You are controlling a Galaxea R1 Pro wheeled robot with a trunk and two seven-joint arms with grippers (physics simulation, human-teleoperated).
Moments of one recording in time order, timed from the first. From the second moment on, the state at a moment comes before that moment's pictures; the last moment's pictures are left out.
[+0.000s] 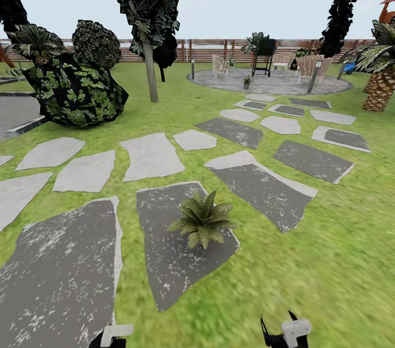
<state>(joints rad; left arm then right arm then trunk) -0.33 0.03 -0.05 -0.22 0.01 -0.34 0.14 -0.30 -0.03 -0.37 -0.21 0.55 -0.79 -0.03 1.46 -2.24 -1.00</state>
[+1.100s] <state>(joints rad) -0.33 0.03 -0.02 -0.22 0.03 -0.34 0.14 -0.30 -0.02 -0.36 -0.03 0.55 -0.78 -0.03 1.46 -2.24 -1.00</state>
